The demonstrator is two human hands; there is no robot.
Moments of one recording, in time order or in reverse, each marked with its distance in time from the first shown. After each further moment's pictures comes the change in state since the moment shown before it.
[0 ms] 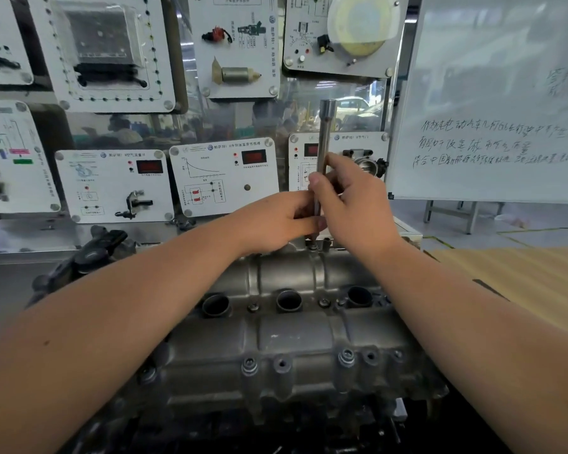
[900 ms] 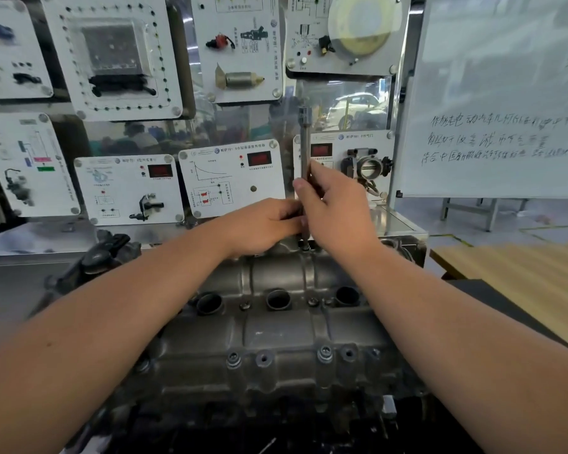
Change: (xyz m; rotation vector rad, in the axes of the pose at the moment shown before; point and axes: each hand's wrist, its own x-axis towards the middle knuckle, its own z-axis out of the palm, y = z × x) left_hand -0.009 0.006 -0.003 0.002 0.000 -0.086; right_hand 0.001 -0.005 0.004 0.071 -0.042 0.010
